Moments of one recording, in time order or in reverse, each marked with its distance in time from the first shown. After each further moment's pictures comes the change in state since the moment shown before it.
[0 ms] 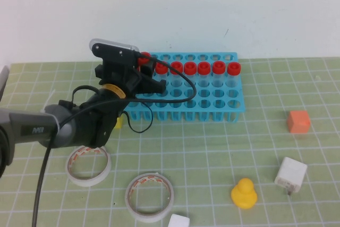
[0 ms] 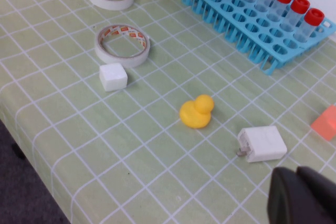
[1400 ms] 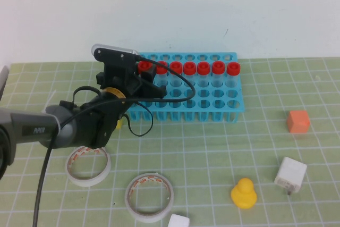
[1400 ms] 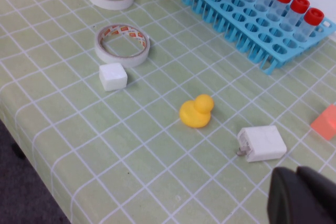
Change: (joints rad) right arm 0.000 0.000 0.000 0.000 0.000 0.000; left arm 0.000 0.007 0.000 0.005 0.081 -0.034
